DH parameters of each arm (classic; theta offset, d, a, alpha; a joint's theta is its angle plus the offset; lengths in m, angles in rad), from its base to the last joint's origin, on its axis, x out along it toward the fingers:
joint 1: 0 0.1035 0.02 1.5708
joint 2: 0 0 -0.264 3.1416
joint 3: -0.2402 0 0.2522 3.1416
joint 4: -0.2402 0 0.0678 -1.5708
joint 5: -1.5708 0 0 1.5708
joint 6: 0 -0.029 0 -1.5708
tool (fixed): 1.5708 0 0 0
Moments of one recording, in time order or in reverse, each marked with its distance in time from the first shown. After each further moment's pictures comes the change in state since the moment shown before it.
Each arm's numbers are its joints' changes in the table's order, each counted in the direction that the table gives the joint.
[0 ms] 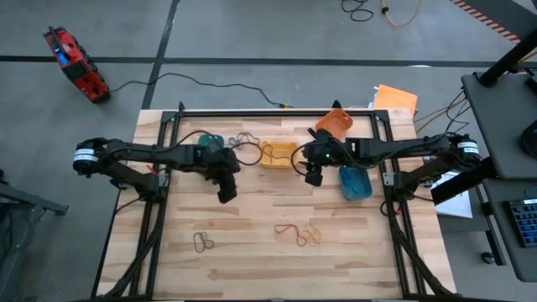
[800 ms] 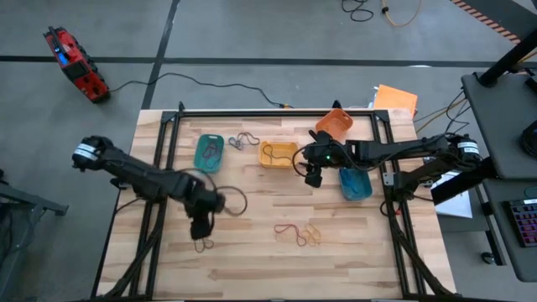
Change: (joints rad) left arm -0.442 0.003 0.000 -0.326 -0.189 0.339; right arm 0.000 0.000 0.056 0.078 0.001 -0.014
